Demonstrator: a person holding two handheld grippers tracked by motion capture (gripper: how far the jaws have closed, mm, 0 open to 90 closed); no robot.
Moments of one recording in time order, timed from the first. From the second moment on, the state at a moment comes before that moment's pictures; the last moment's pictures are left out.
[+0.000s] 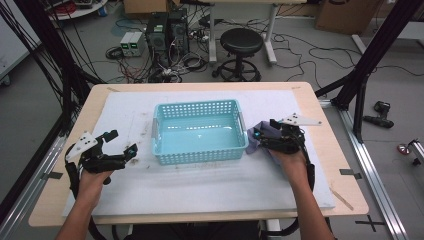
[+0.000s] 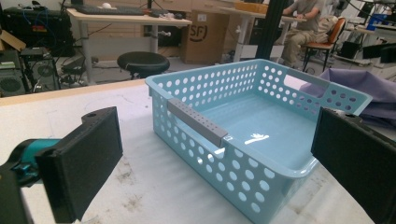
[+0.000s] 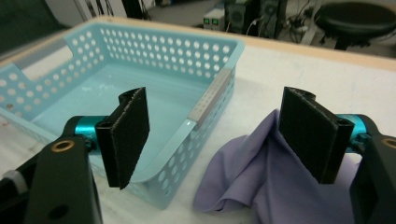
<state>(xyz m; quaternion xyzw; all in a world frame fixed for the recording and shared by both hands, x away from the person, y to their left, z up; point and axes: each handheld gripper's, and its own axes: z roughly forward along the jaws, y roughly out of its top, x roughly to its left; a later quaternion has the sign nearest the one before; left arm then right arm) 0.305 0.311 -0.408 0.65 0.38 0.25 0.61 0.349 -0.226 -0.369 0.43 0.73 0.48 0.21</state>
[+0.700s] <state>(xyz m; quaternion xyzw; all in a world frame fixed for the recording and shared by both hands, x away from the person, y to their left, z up) 0.301 0.320 -0.403 0.64 0.39 0.25 0.61 0.379 -0.182 -0.391 0.44 0.79 0.42 0.14</state>
